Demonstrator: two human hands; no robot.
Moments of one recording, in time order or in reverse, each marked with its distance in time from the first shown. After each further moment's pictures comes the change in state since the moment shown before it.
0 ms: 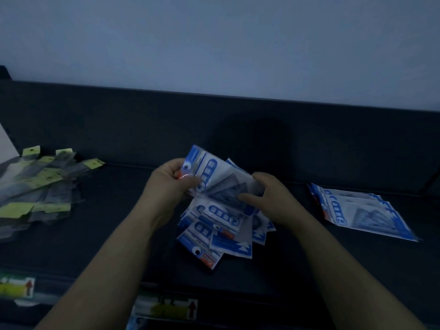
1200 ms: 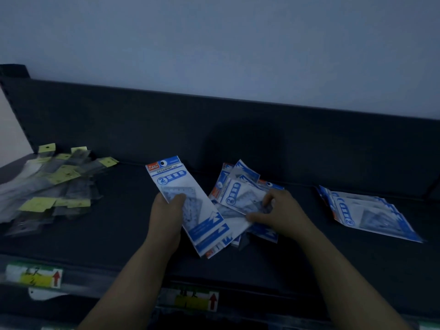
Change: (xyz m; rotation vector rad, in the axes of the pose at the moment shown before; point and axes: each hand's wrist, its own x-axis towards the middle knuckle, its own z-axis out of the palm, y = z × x) left_hand -0.024 -0.044 -0.024 -0.252 0.303 -0.117; right_hand -0.014 0.011 0.022 -0.243 0.057 0.210
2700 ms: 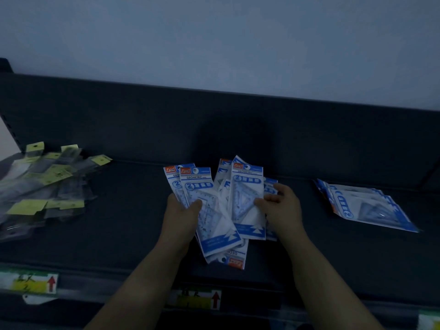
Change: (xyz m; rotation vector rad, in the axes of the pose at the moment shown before) left_hand 0.015 -0.039 0.003 0.142 -0.133 0.084; right_hand -0.006 -0.007 0.030 0.712 0.319 0.249
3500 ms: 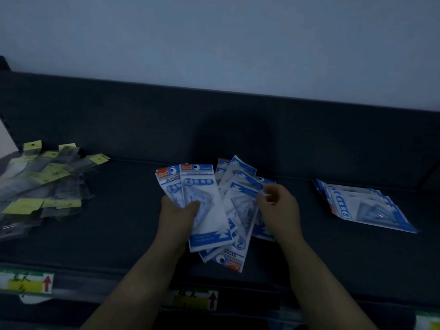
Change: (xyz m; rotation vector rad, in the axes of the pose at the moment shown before) left_hand 0.005 -0.004 -0.006 0.074 0.025 -0.022; right_hand -0.004 0.000 0.001 -0.148 0.007 -0.171
